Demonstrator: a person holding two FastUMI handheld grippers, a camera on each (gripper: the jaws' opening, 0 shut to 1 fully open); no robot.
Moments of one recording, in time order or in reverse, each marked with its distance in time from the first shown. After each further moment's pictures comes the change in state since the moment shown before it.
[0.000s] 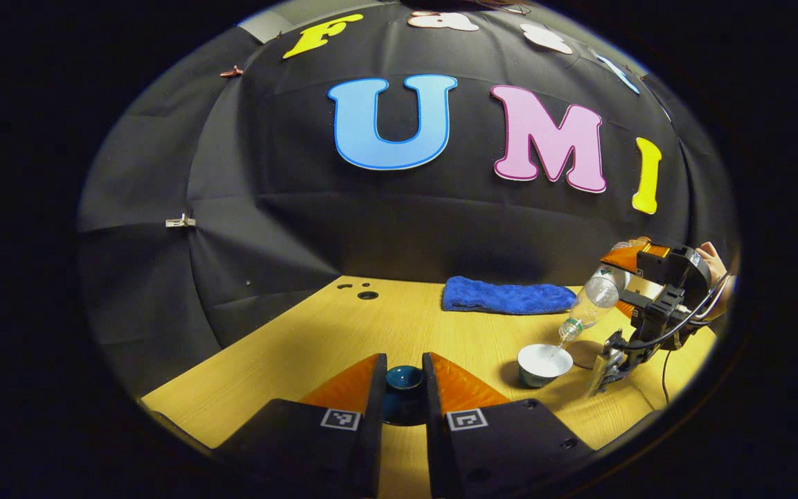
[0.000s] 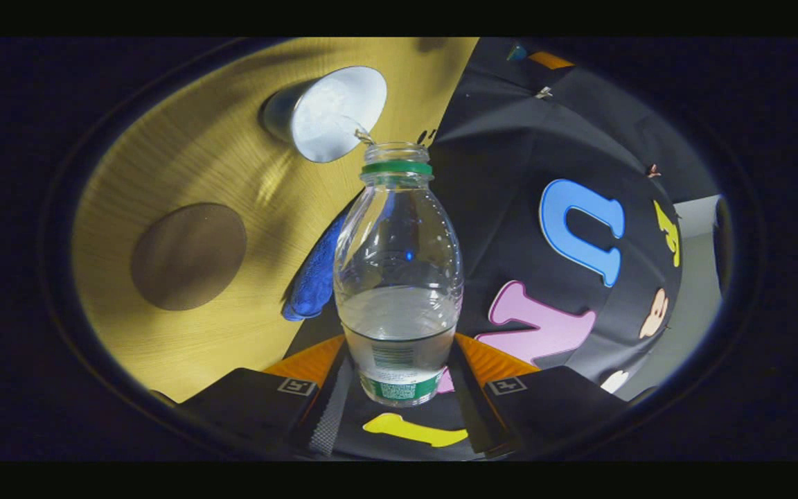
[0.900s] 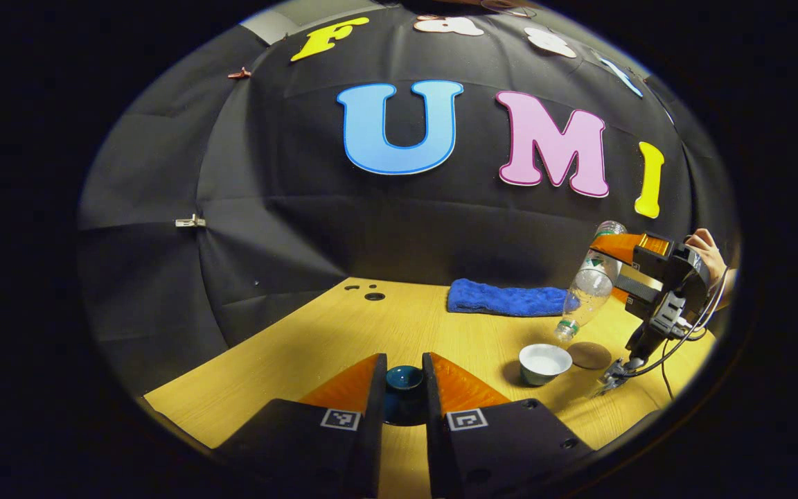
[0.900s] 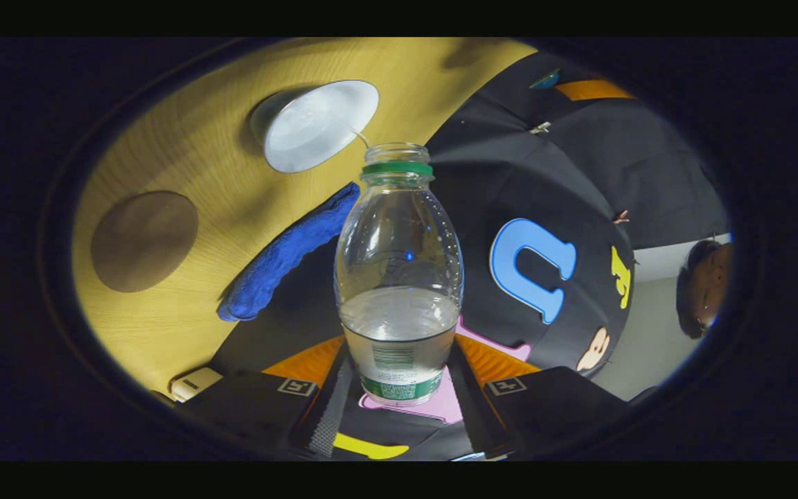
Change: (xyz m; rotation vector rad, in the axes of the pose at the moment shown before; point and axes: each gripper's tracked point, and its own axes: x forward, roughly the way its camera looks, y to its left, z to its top) left arm -0.014 0.005 0.002 -0.012 -0.015 0.022; right arm 0.003 -0.050 0.024 -0.178 -0.108 -0.205
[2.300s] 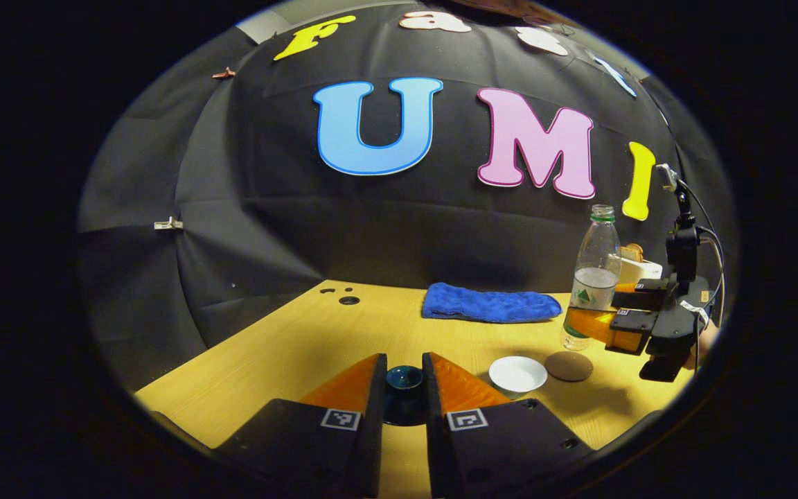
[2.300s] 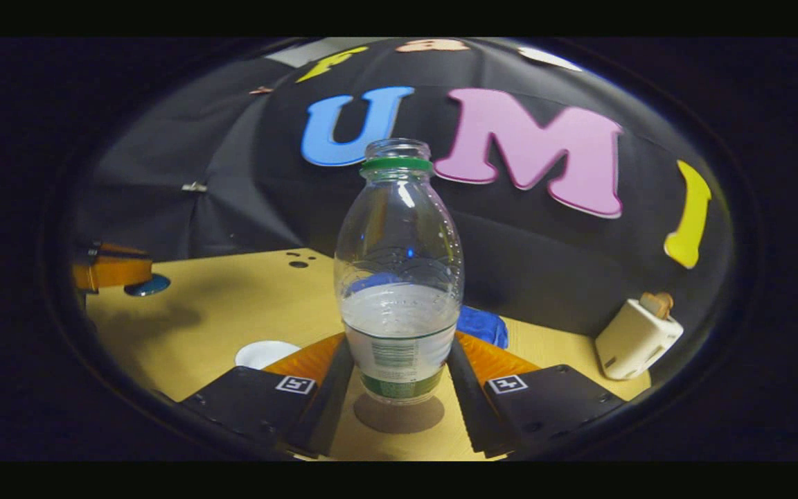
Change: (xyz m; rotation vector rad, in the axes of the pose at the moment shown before) left arm 0.019 -0.047 0.014 0.008 0.007 -0.071; right arm -0.034 0.053 0.040 2.063 0.195 0.287
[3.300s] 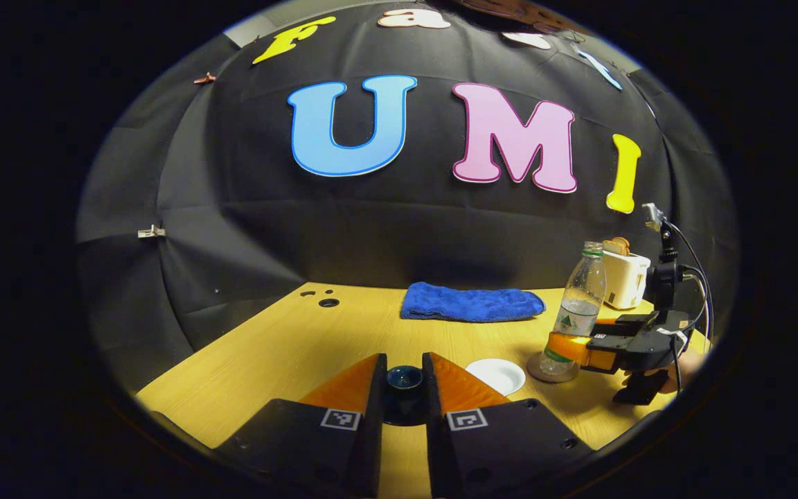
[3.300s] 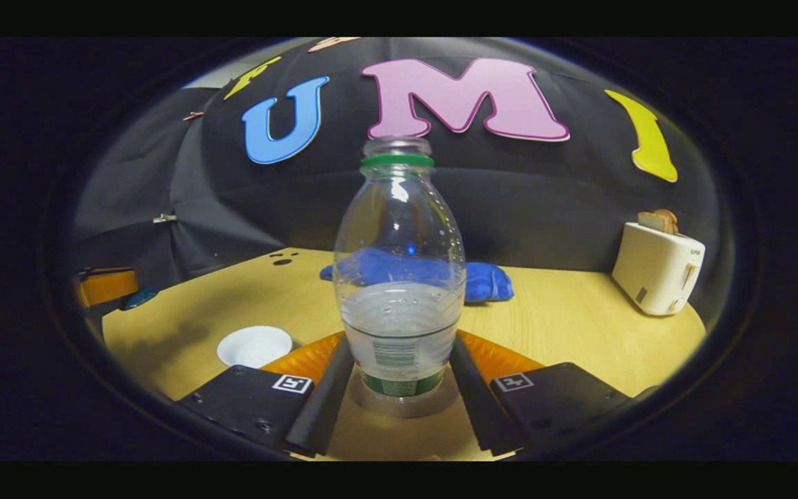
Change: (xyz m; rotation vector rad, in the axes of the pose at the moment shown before) left arm 0.007 -0.032 0.001 0.028 0.014 -0.048; right arm 0.011 -0.004 -0.061 0.227 0.099 0.001
